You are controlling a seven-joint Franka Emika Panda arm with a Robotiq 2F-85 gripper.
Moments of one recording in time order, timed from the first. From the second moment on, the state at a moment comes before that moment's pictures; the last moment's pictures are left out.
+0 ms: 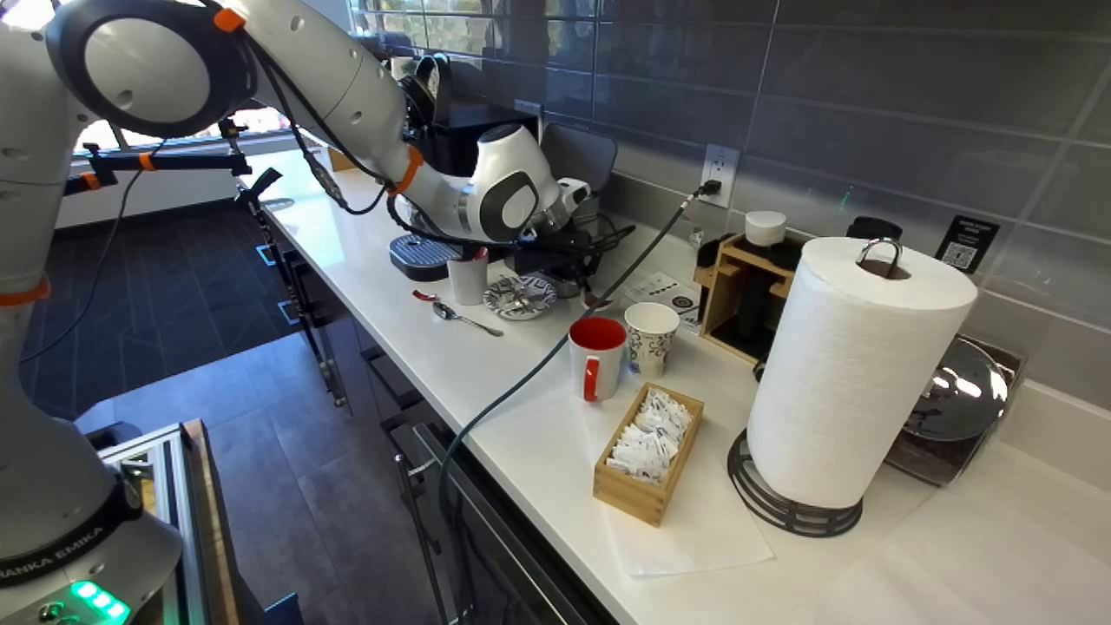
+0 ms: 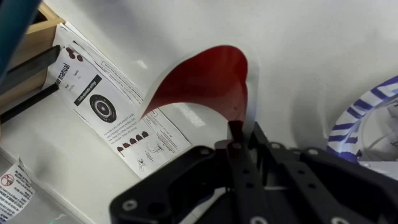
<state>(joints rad) 0.03 0.54 -0.02 -1.79 -0.29 2.82 -0.55</state>
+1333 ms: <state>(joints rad) 0.01 0.62 -0.02 -1.73 -0.29 2.82 -0.44</state>
